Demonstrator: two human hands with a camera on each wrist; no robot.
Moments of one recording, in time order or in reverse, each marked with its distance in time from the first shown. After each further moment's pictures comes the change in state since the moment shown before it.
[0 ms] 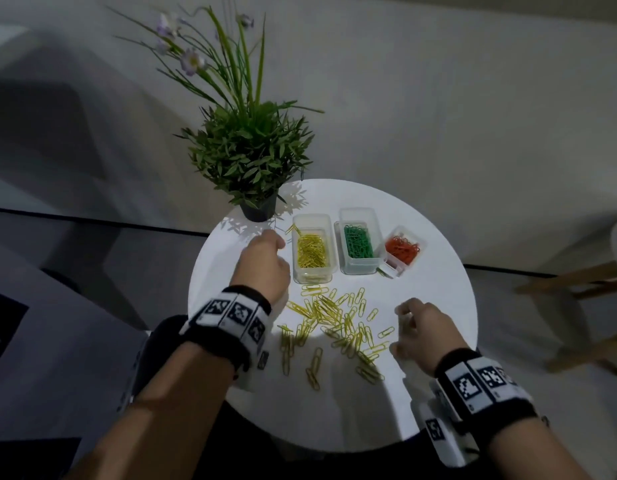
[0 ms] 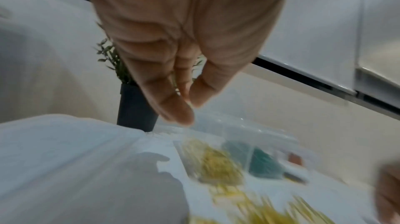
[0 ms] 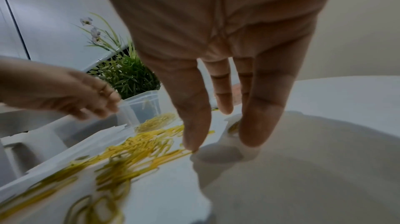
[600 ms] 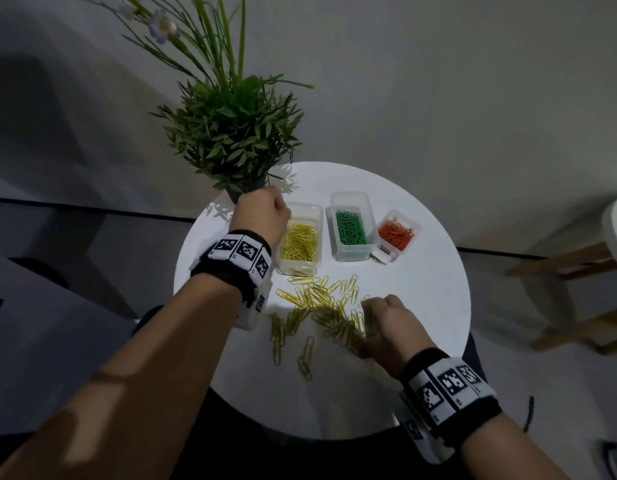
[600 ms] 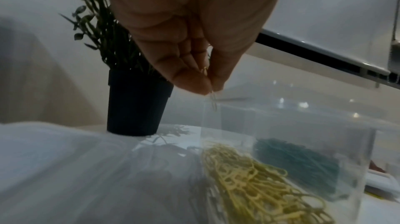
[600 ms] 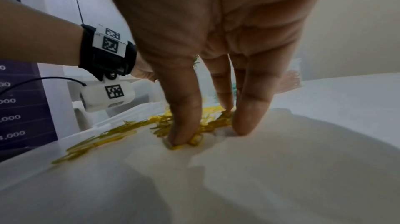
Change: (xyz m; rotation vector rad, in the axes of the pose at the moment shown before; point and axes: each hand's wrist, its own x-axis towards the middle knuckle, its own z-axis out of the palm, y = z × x) left_hand 0.062 0.012 0.008 0.004 0.109 0.055; right_hand -0.014 -0.029 0.020 -0.093 -0.038 -0.185
